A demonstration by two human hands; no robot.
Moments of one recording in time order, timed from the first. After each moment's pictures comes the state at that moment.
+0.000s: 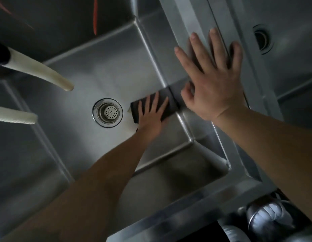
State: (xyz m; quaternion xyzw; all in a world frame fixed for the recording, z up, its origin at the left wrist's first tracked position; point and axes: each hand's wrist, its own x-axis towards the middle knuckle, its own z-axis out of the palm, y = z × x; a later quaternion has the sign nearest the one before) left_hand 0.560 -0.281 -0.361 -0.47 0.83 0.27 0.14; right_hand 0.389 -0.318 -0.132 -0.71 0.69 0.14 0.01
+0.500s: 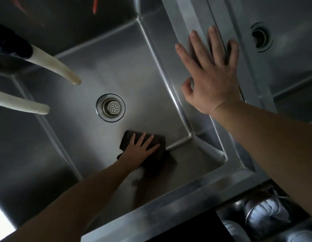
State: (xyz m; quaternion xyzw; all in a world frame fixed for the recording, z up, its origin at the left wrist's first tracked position) left_hand 0.668 -0.186 -0.330 -0.24 0.89 0.22 0.33; right_hand 0.388 -0.320 -0.136 -0.72 0.68 0.13 0.00
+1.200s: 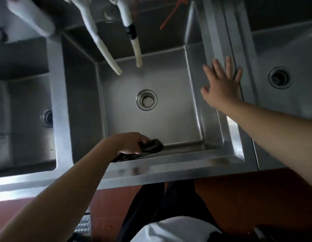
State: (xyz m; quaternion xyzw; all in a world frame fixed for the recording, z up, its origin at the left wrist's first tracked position) left_hand 0.711 -0.185 -0.101 -0.50 0.63 0.51 0.31; right_hand 0.391 -0.298 -0.116 -0.73 0.67 0.08 0.11
